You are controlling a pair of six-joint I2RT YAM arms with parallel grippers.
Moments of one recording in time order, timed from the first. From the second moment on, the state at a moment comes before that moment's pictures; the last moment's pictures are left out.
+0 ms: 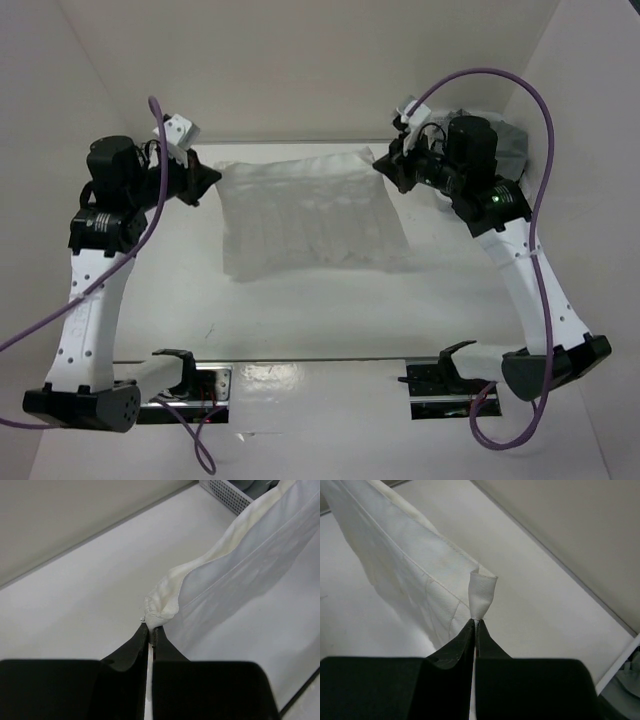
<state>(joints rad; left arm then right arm) -0.03 1.14 1.46 -0.60 0.56 0.13 0.33 1.27 1.55 -0.54 -0.43 -0.26</state>
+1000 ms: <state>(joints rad) 0.00 0.94 1.18 -0.80 0.72 0.39 0.29 1.18 1.28 -0.72 -0.65 -0.42</state>
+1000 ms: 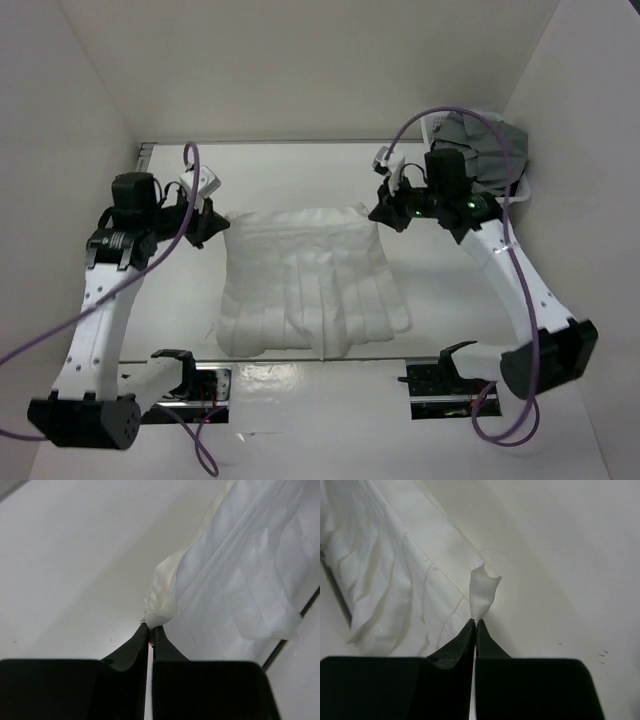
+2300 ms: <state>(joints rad) 0.01 1.23 1.38 -0.42 0.16 0.14 0.49 1.53 1.43 -0.46 -0.01 -0.25</state>
